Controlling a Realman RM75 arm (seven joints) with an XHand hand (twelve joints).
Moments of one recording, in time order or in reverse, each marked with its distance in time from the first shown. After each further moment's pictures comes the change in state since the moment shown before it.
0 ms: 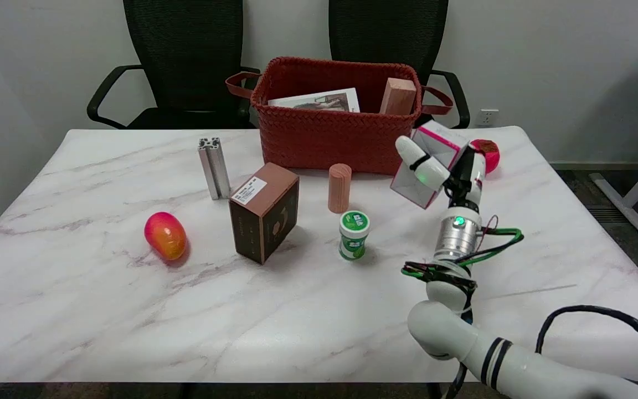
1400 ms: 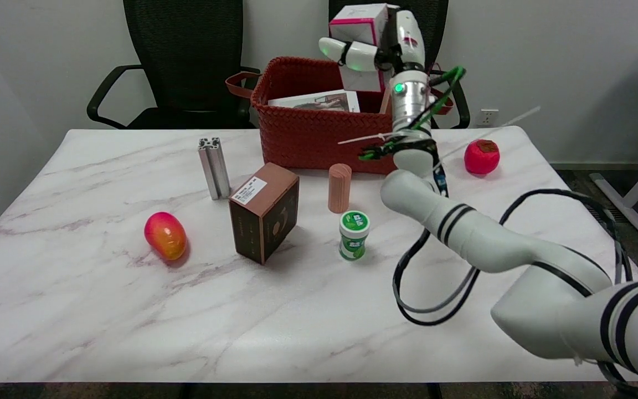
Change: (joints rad) arm 0.578 -0.054 0.045 -0.418 -0.343 -0.427 -0.191
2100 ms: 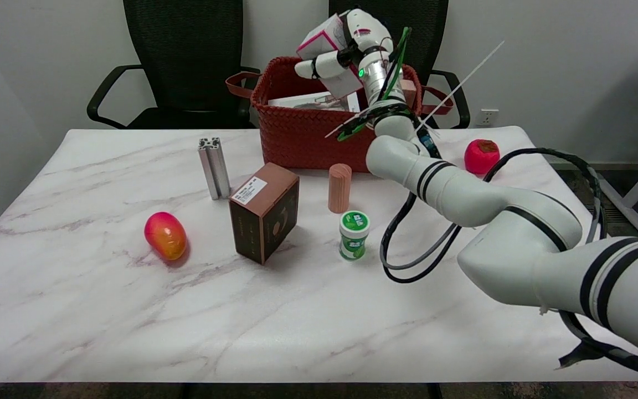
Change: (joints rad) arm 0.262 -0.110 -0.002 -0.404 -0.205 -0.240 -0.177
